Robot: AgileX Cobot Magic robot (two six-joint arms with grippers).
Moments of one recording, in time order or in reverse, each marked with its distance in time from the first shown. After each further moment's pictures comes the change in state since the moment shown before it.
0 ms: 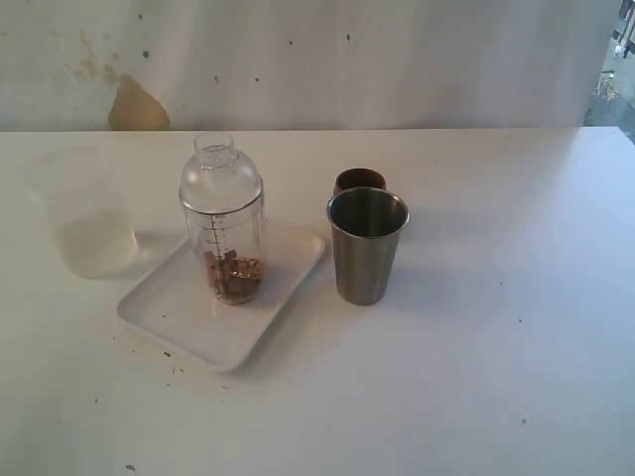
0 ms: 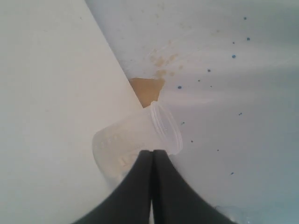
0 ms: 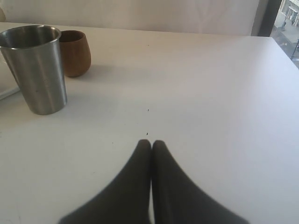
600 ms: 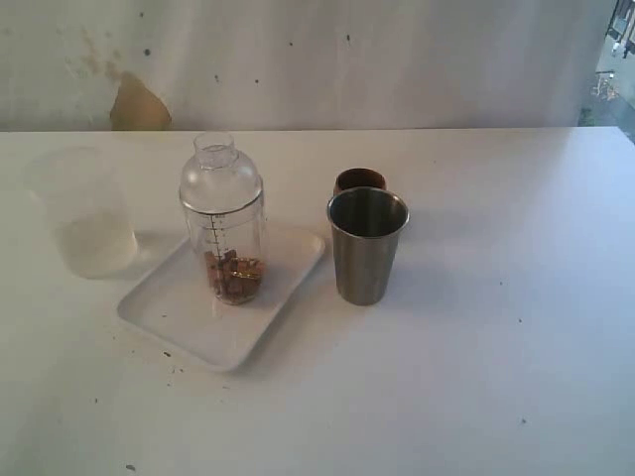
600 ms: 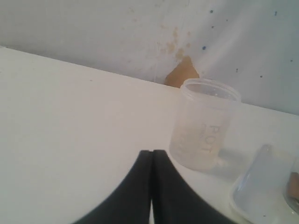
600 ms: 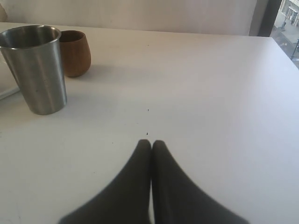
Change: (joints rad) left arm 0.000 0.000 0.000 0.000 0.005 0.887; right arm 0.000 0.000 0.000 0.000 0.000 0.000
